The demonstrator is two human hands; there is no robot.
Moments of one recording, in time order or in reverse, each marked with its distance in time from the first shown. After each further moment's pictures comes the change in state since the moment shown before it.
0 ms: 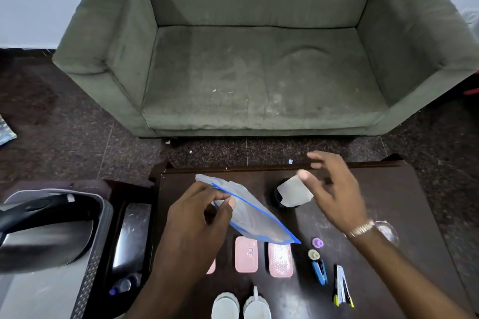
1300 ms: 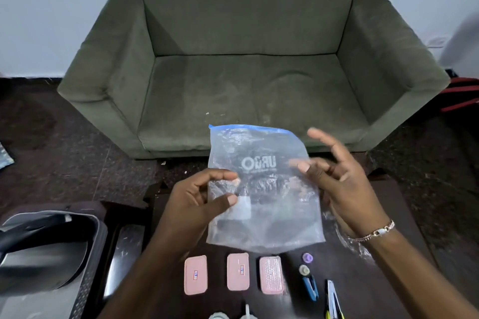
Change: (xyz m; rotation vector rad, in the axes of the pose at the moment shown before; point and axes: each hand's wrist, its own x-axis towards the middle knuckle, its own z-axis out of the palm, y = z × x) left_hand 0.038 0.019 0.000 -0.702 -0.205 -0.036; right_hand 0.012 -0.081 -0.062 0.867 -0.086 0.173
